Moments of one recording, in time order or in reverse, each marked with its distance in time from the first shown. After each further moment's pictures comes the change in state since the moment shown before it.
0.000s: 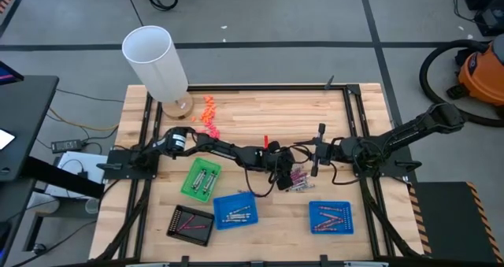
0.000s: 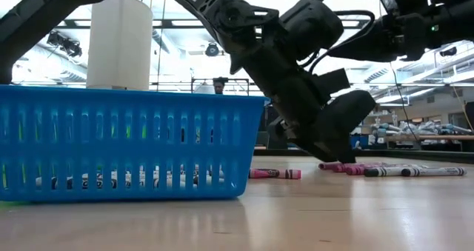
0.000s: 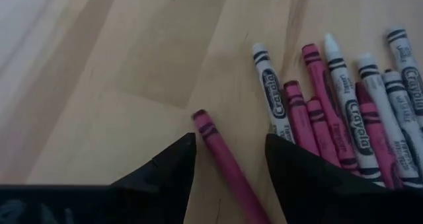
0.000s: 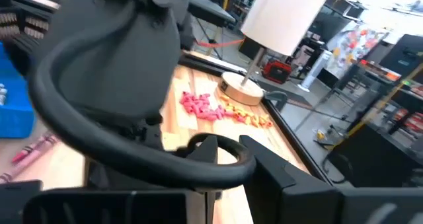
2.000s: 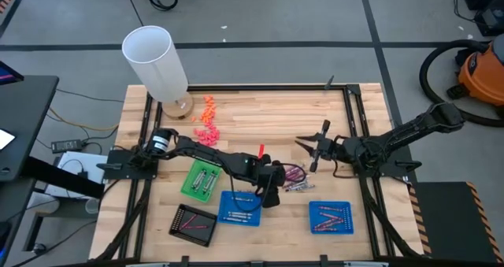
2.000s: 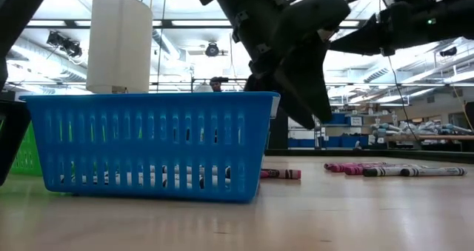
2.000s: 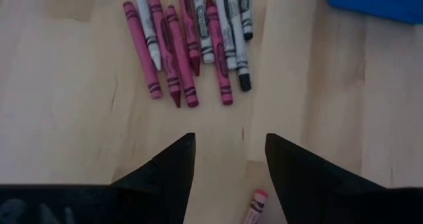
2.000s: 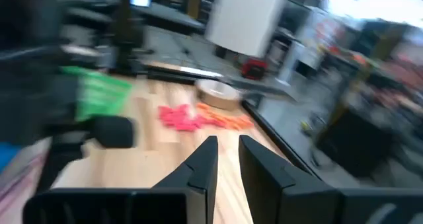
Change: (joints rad) left arm -0.130 -0.194 -0.004 -0.358 0.131 -0.080; right arm 0.026 -0.014 0.000 0.052 0.120 0.093
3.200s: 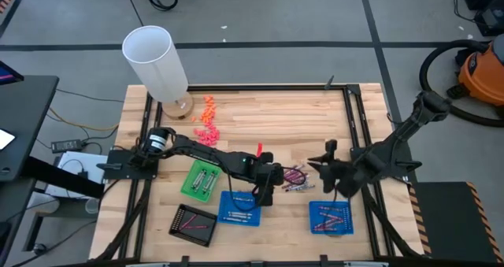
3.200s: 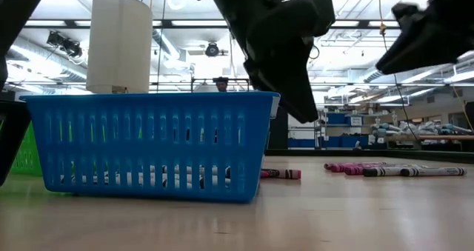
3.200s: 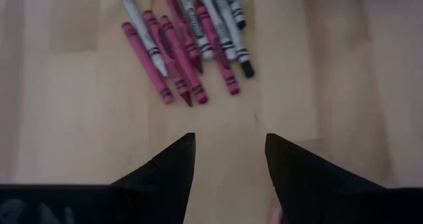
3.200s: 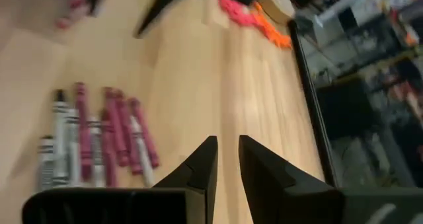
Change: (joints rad) left arm 0.001 -0.032 -0.021 -0.025 -0.029 0.250; right arm 0.431 0.136 0.340 -1.131 0.284 0.352
